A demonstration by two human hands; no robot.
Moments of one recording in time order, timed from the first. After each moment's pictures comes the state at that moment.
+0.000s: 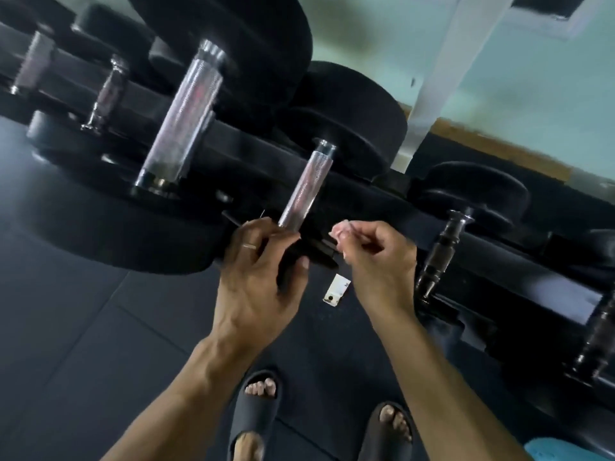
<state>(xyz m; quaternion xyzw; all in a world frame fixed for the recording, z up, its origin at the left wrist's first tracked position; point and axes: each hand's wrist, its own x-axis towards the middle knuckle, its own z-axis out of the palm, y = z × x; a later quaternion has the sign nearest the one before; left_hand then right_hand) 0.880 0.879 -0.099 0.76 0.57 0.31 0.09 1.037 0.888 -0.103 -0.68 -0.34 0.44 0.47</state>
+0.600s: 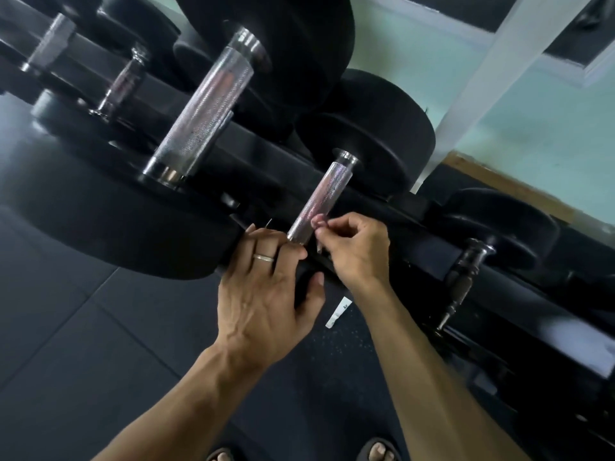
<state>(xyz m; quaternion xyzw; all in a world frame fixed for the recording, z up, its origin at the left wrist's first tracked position) 0.882 0.884 -0.117 0.76 0.60 0.24 -0.05 1.013 0.946 -0.142 -0.70 -0.41 0.44 0.39</state>
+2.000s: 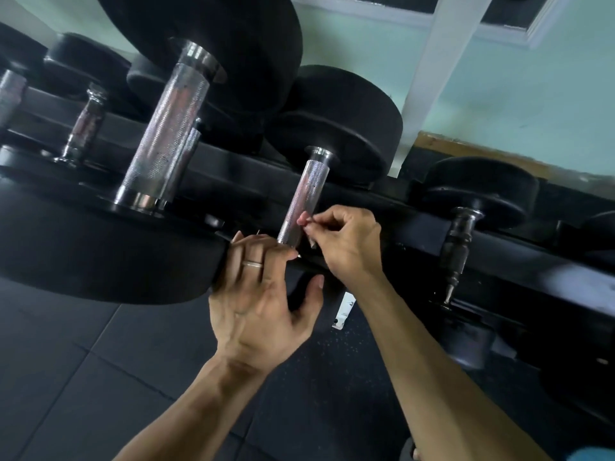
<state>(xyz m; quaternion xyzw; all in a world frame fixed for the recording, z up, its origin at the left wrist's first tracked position) 0.870 0.891 -0.127 0.79 0.54 0.29 -0.06 1.007 0.943 -0.147 -0.68 -0.43 0.41 0.43</state>
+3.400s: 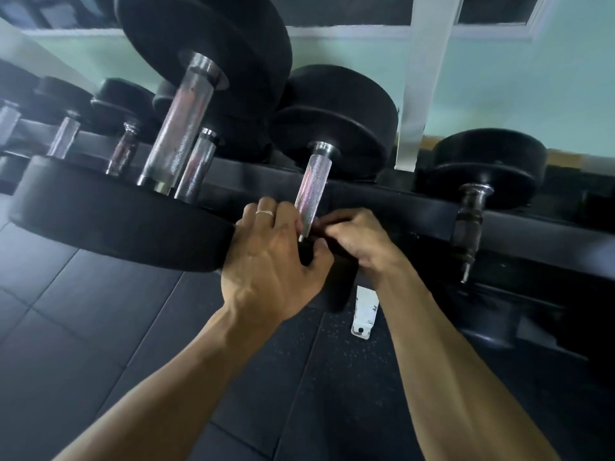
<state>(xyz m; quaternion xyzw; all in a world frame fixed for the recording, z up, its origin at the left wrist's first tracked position) 0.882 0.909 -0.108 0.80 0.57 0.17 -0.06 1.022 0.948 -0.167 -0.63 -0.33 0.59 0.40</state>
